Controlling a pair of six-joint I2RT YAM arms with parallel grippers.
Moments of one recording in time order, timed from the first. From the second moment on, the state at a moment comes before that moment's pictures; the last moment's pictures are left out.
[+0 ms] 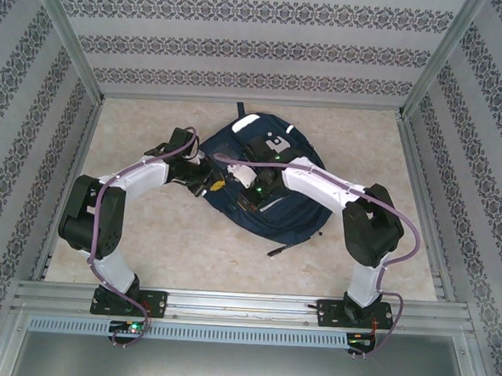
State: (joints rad) left arm -0.27 1.71 1.09 -0.42 0.63 -1.04; right arm 0.71 1.85 1.43 -0.85 -0.34 -0.14
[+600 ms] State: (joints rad) left arm -0.10 1.83 1.24 -0.50 0.57 -0.90; right arm 0.74 1.68 1.20 -0.93 -0.20 -0.10
